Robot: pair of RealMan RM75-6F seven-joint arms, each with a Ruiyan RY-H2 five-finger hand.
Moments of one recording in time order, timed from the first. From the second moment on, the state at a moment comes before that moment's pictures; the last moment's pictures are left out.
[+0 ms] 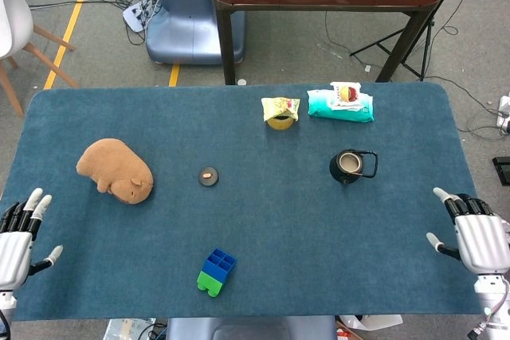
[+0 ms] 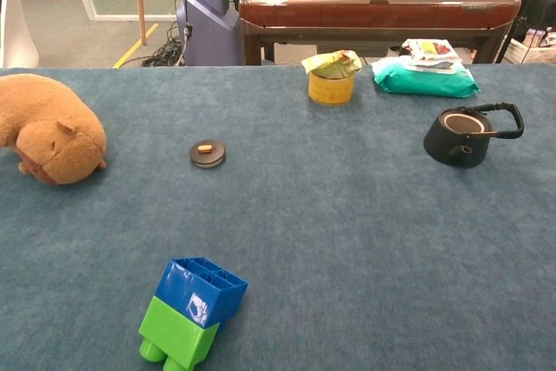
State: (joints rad) left arm -0.07 -1.18 -0.05 -1.52 1.52 1.55 0.04; right arm 0.08 -1.10 0.07 -1.66 -1.47 1.47 -0.24
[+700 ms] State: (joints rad) left arm -0.03 -1.18 -0.03 -1.53 1.52 1.58 0.04; right arm 0.34 -1.27 0.19 -1.47 -1.33 1.21 -0.39
